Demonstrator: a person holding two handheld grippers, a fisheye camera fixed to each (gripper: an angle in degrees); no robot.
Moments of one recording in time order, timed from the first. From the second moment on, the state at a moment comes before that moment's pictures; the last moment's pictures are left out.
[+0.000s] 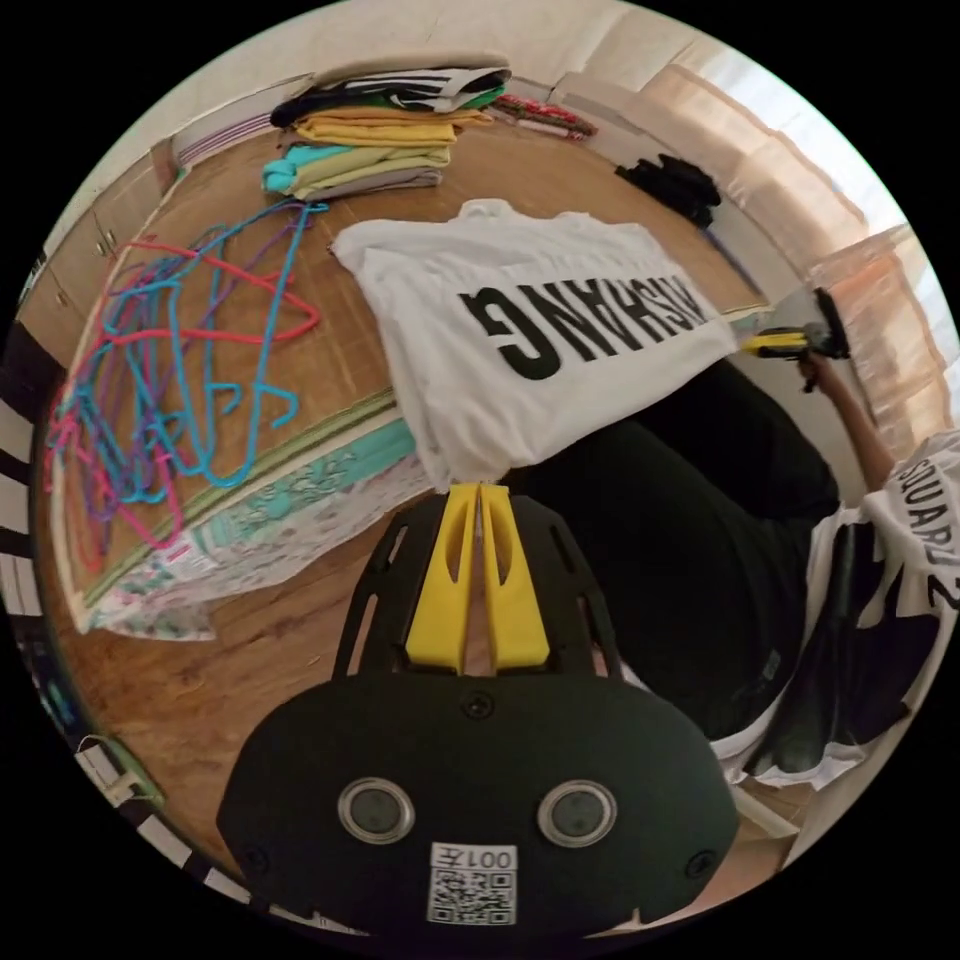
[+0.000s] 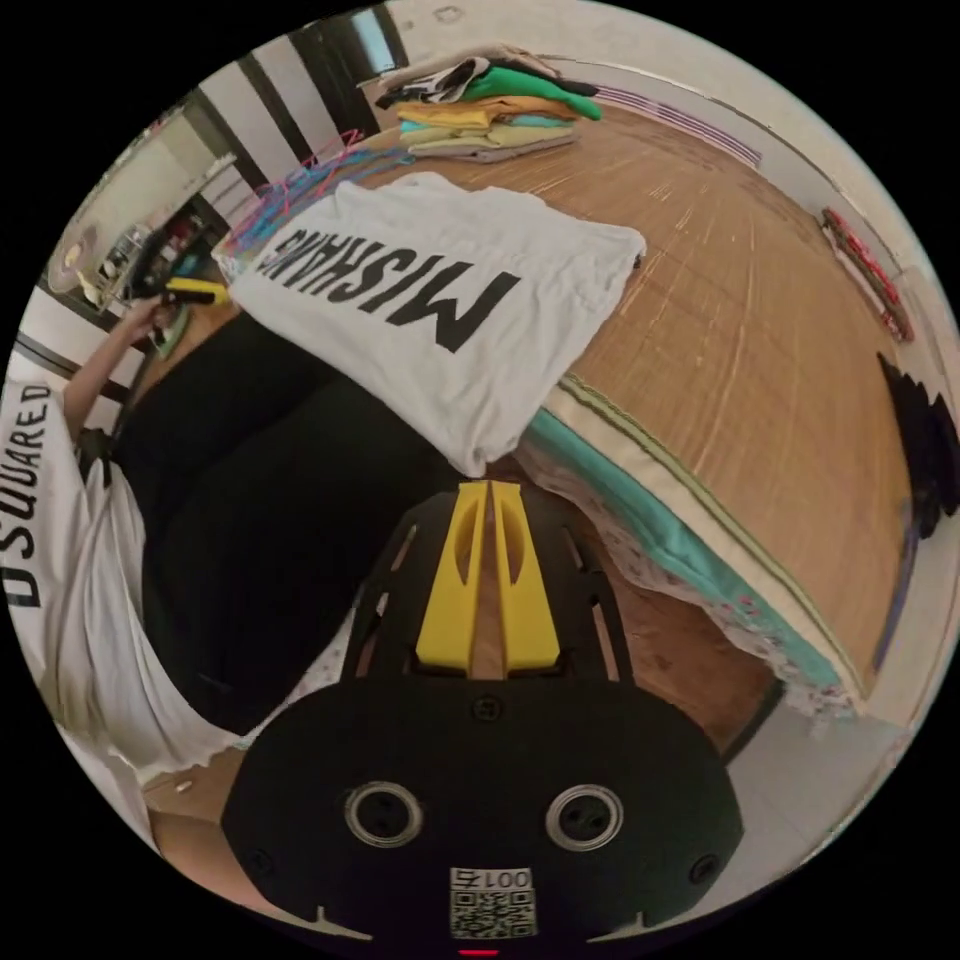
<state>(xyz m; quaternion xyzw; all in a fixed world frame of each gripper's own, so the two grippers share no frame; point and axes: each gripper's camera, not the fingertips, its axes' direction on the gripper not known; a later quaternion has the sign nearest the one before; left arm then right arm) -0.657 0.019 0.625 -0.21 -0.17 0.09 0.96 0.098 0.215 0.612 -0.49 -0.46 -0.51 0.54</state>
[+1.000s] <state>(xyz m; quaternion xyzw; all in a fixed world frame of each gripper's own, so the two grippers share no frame) -0.594 -0.192 0.777 -0.28 -0.24 0.38 0.85 -0.090 0.216 0.704 -0.40 -0.46 -0.43 0.66</state>
